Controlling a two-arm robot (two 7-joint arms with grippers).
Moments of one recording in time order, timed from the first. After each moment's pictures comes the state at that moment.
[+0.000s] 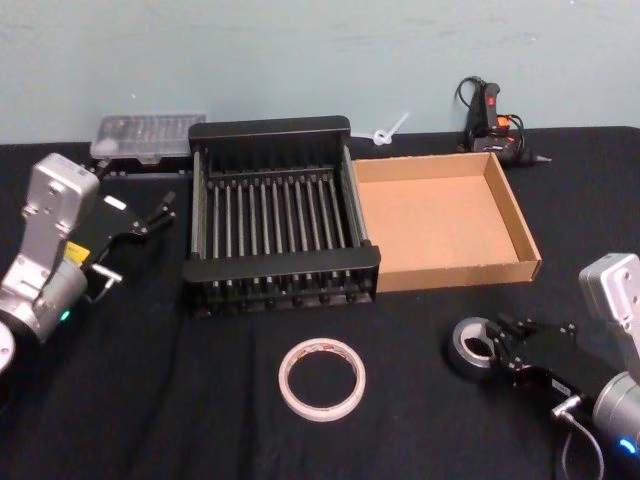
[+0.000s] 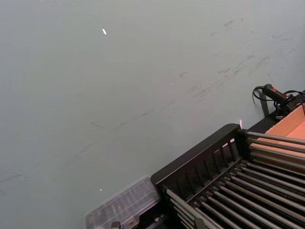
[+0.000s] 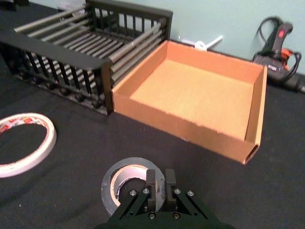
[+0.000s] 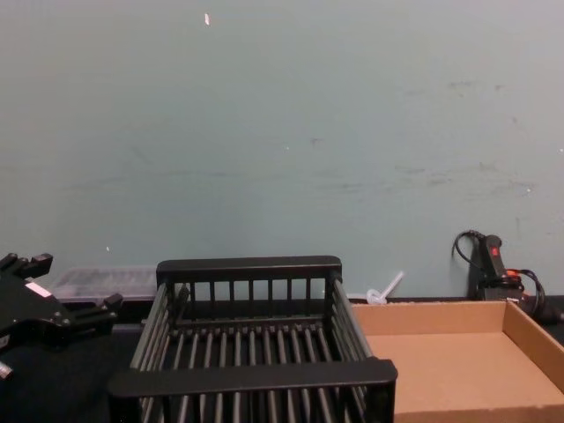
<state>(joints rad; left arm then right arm) -0.20 0.60 0.45 -1.41 -0.25 -0.12 0.03 -0.23 0.52 -0.19 -1.78 0.28 0.22 0.26</state>
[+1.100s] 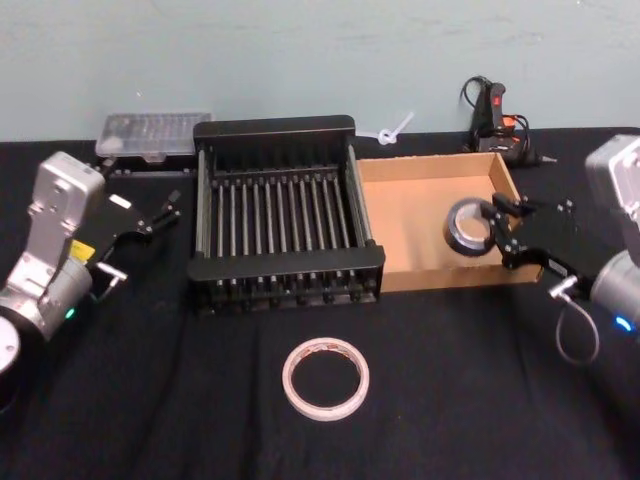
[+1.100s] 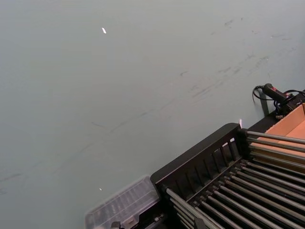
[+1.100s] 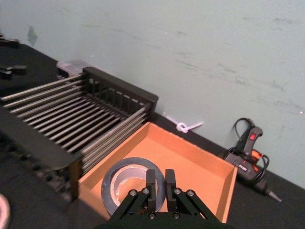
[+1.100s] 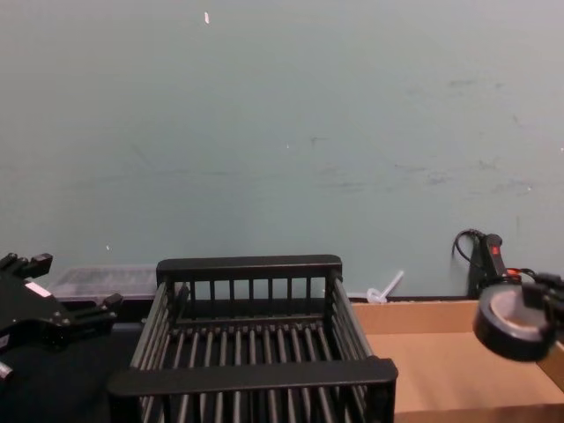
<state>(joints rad) -0.20 0.60 0.45 -1.41 -0.25 -0.12 0.03 0.04 0.50 -0.21 -1.68 0.21 0.13 0.36</state>
